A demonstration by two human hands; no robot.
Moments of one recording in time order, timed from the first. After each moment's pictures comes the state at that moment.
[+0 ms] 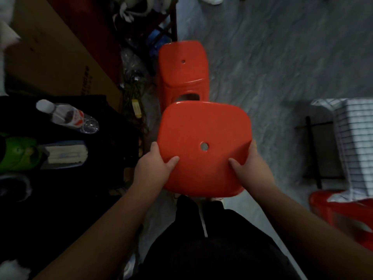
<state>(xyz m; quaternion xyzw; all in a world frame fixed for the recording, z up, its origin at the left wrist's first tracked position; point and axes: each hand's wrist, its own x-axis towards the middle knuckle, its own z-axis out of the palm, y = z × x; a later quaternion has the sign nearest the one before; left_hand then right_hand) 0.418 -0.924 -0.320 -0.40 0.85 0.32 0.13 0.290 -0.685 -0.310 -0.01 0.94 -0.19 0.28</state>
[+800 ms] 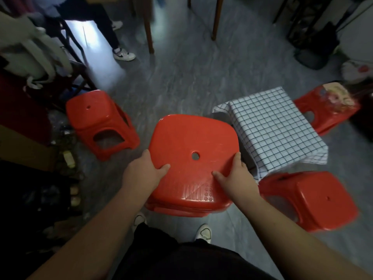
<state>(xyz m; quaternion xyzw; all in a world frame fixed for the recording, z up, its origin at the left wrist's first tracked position) 0.290 -0.518 -0.216 -0.24 0.94 0.22 0.11 0.257 -0.265 -0.215 0.09 0.95 -0.22 0.20</state>
